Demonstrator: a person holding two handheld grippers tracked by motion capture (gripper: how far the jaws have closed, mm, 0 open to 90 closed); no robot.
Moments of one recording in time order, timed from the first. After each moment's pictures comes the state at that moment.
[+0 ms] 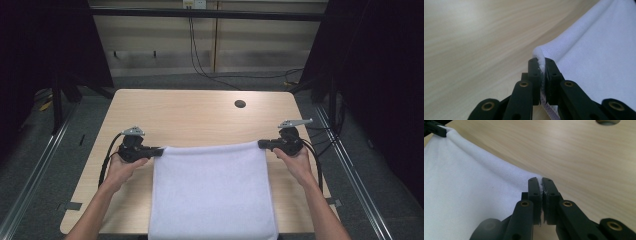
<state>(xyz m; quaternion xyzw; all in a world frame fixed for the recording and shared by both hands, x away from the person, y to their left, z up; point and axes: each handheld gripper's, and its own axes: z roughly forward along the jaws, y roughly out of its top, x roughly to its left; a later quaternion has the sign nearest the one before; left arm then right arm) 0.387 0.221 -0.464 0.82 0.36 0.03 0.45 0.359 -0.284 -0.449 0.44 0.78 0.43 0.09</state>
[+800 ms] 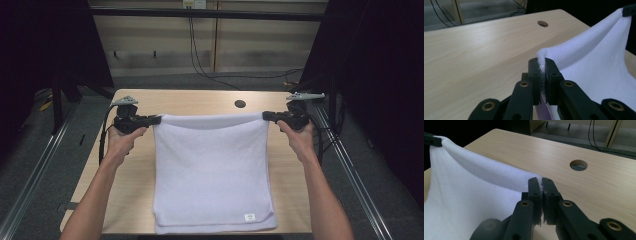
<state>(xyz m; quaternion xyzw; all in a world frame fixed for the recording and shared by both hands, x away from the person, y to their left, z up) 0.428 0.216 -0.399 0.78 0.38 0.09 0.50 0.396 -0.291 -0.386 0.45 0.74 0.47 0.15</state>
